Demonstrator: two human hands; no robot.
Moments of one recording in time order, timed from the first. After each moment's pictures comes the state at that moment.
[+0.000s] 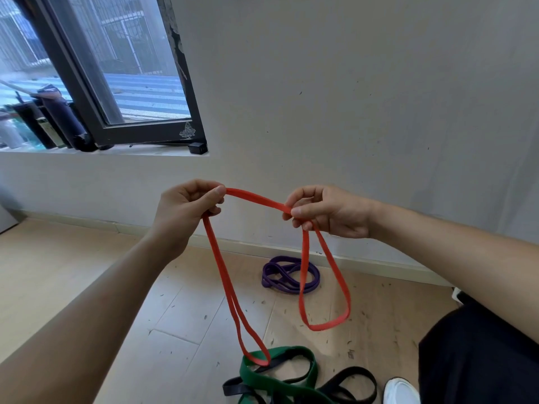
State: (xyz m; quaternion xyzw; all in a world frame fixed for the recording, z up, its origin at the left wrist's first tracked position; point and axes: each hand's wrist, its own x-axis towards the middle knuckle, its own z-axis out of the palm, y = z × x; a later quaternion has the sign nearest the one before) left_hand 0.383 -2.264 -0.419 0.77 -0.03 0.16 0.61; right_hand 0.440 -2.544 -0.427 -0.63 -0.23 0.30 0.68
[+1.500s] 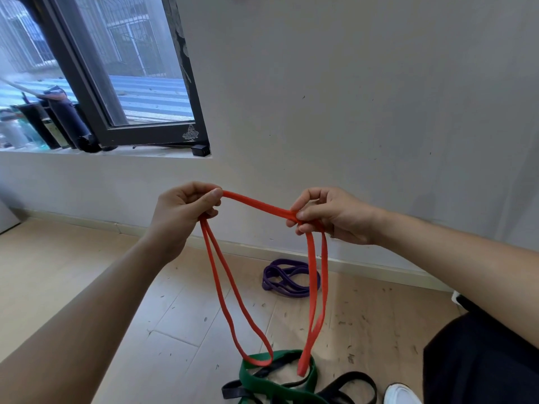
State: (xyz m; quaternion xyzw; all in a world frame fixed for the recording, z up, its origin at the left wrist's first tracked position) left_hand 0.381 -2.255 -0.419 0.77 -0.03 0.16 0.61; right_hand 0.430 -2.544 -0.422 -0.66 -0.19 0.24 0.68
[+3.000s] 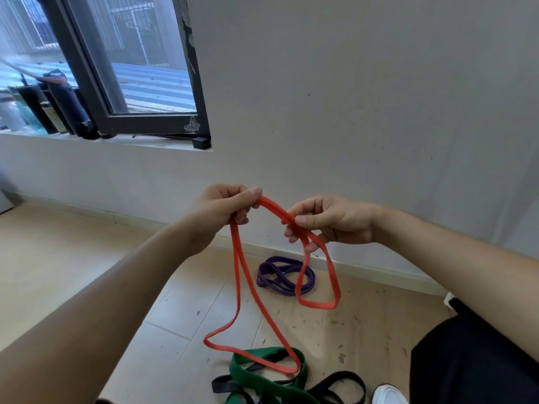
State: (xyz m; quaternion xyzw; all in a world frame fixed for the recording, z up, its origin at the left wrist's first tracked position) left_hand 0.378 -2.302 -0.411 0.79 -0.10 0.01 0.61; right_hand 0.448 -2.549 -0.431 -0.66 -0.26 0.38 0.59
